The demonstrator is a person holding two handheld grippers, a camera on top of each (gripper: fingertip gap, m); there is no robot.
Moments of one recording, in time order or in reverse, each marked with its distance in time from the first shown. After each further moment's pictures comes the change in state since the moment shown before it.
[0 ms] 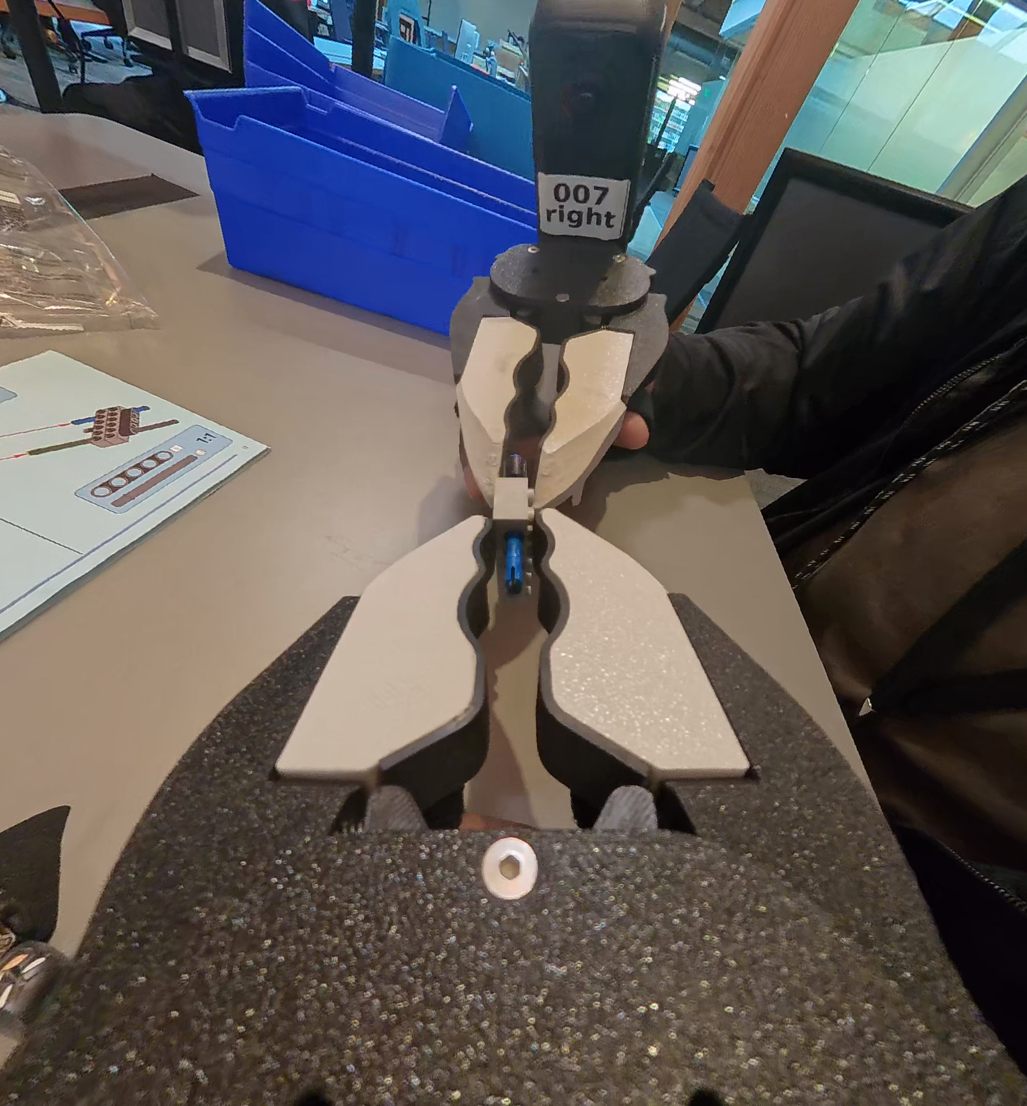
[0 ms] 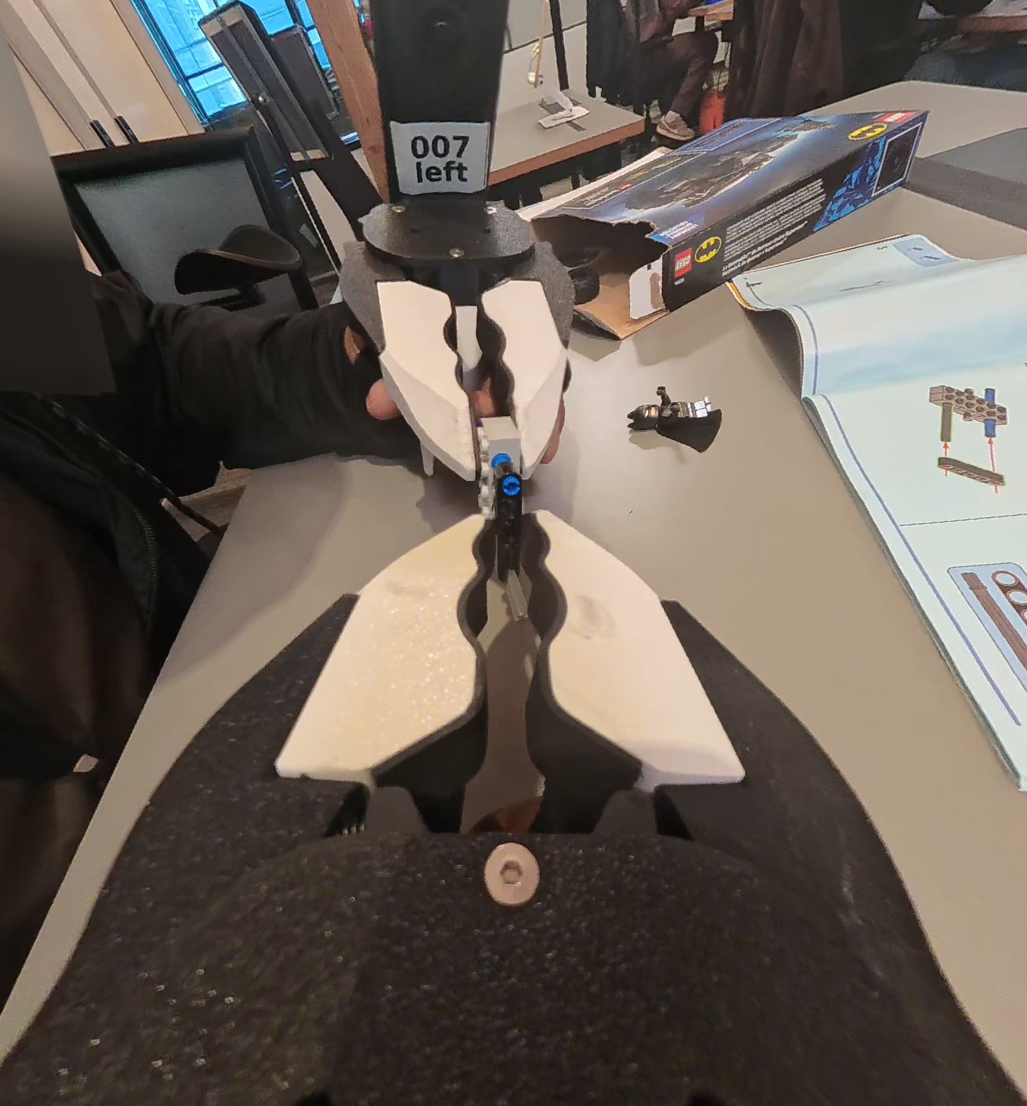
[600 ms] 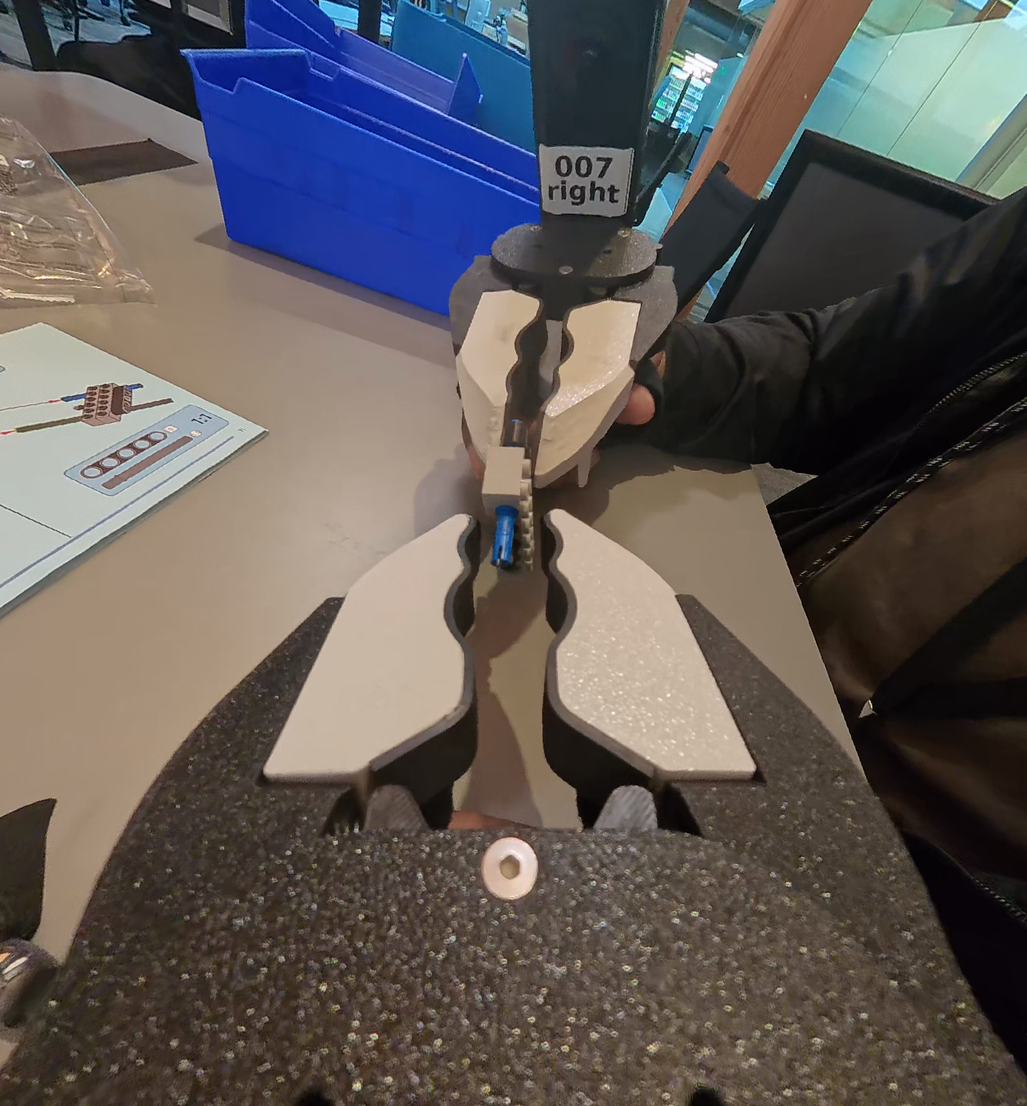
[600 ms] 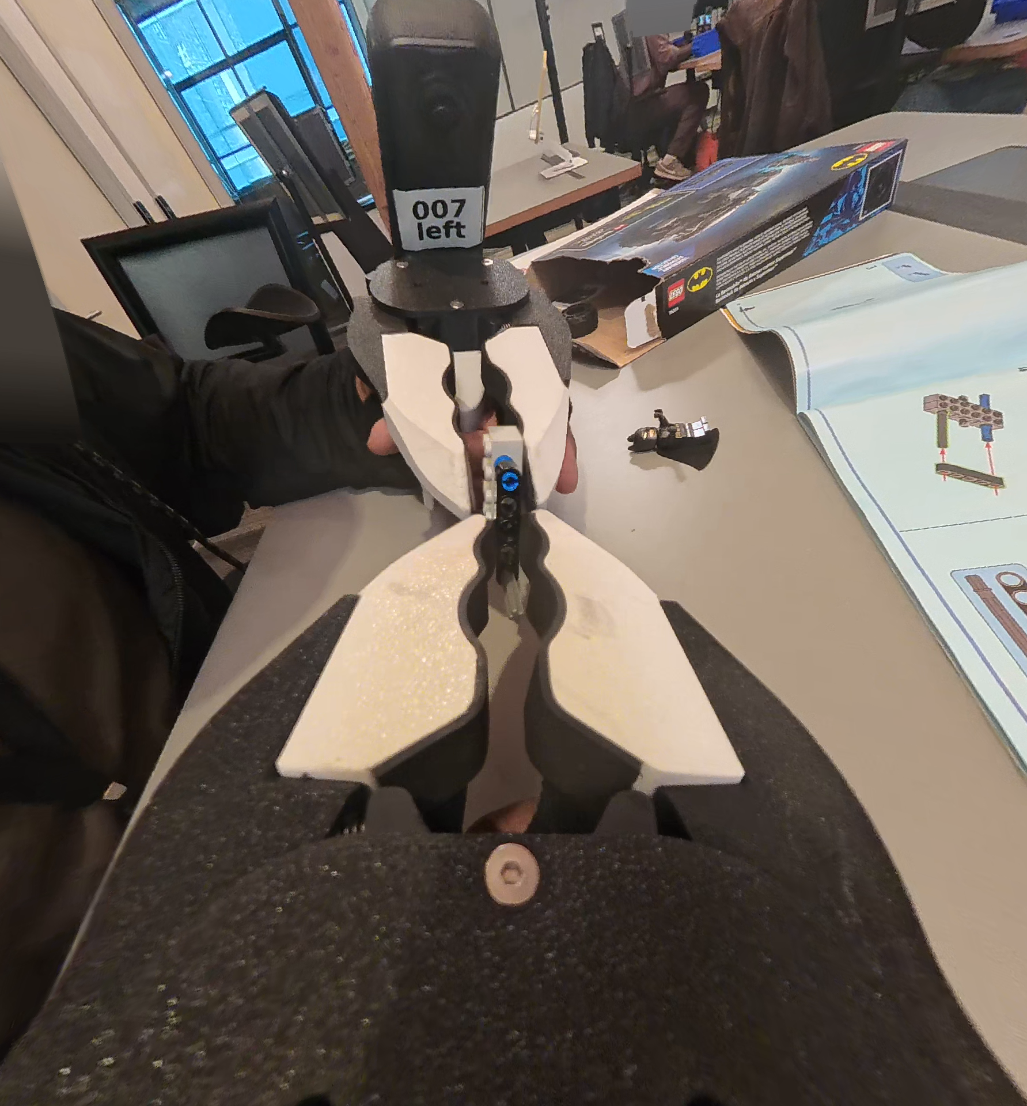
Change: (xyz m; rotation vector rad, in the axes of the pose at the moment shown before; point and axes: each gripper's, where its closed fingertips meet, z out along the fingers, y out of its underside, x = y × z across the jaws) left arm -0.001 0.004 0.004 -0.030 -0.012 -0.022; right arm 0.002 -0.009 -0.004 0.067 -0.019 0.056
